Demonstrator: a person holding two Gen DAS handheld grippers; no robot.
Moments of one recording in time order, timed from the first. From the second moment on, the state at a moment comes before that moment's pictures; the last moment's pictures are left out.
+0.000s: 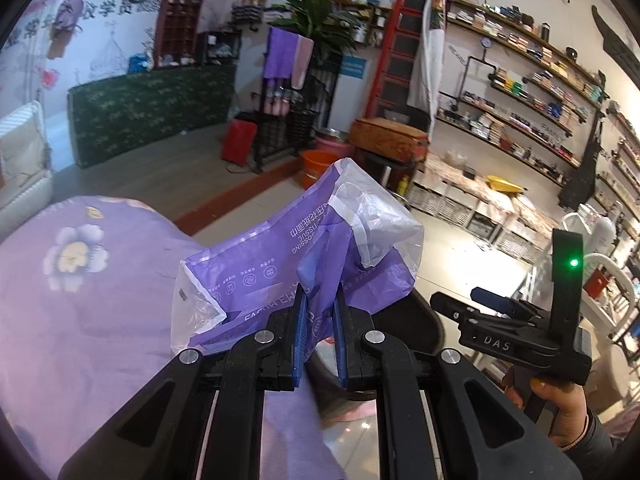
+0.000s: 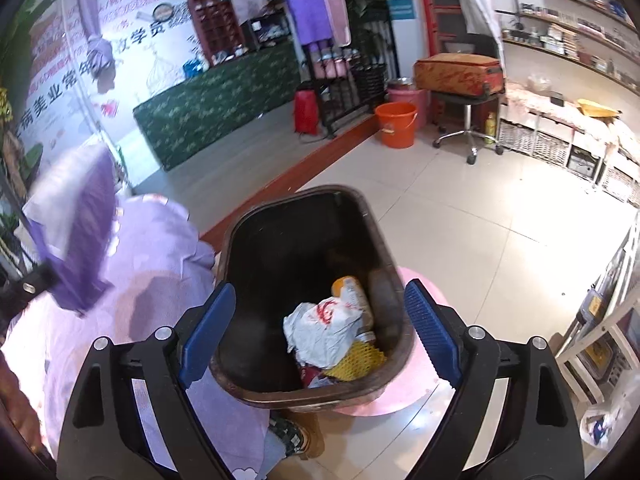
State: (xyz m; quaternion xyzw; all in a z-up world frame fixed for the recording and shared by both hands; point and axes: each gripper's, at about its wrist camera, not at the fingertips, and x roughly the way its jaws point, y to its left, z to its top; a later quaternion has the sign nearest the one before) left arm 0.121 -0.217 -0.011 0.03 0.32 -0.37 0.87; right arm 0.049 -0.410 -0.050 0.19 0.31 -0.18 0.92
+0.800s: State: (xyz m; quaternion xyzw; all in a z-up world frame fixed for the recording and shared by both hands) left arm 0.149 -0.335 -0.083 0.07 0.44 -0.43 0.78; right arm -0.019 -0.463 -0.053 0.22 0.27 -0.27 0.90
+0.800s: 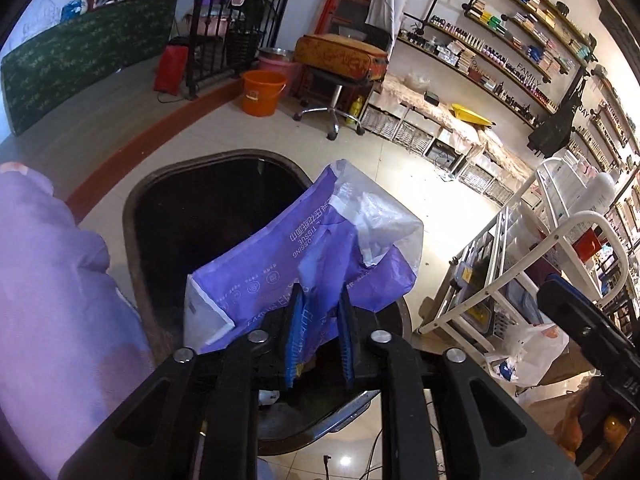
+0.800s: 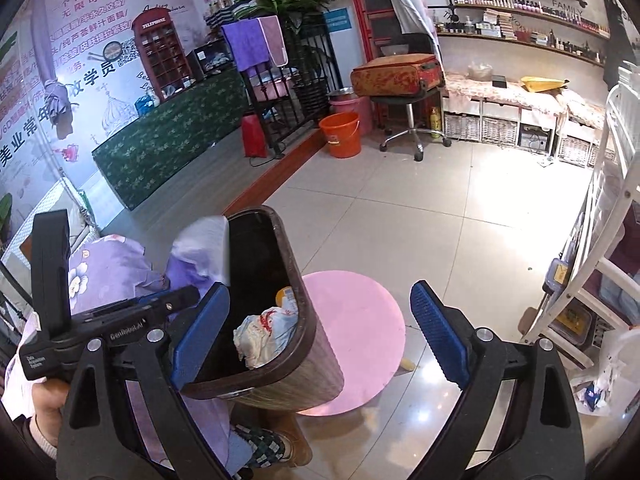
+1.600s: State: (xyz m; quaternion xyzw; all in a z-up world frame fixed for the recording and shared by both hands) left arm 0.091 -0.184 -0.019 0.05 0.26 -0.28 0.92; right arm 0.011 -0.352 -0.026 0.07 0.19 -0.27 0.94
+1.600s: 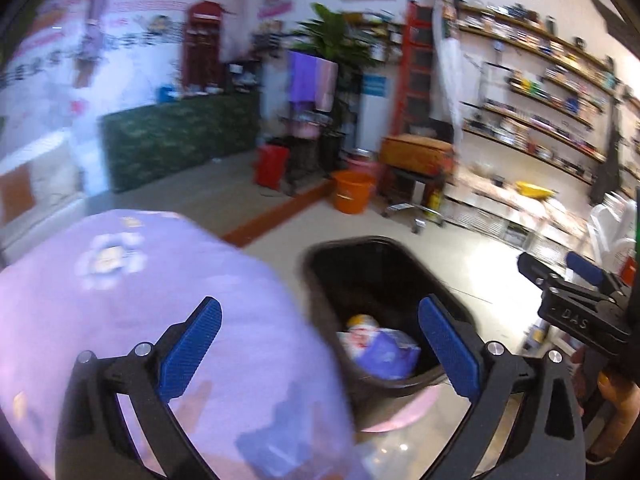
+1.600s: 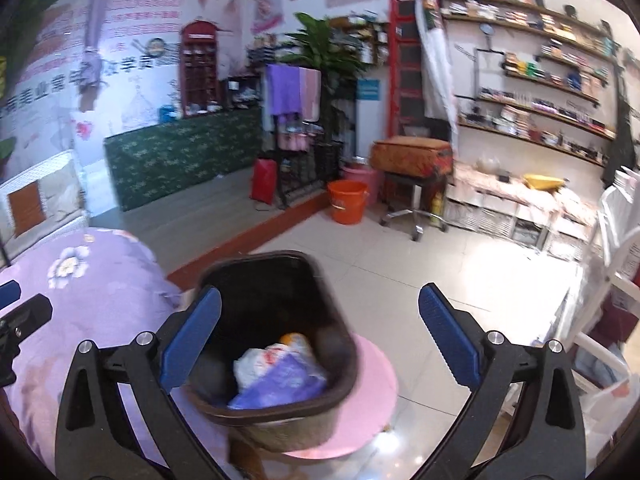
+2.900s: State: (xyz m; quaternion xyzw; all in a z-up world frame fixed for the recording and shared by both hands) left arm 0.011 0.005 0.003 -0.04 0.17 0.01 0.98; right arm 0.000 -0.160 -0.009 0.01 0.14 -0.05 0.99
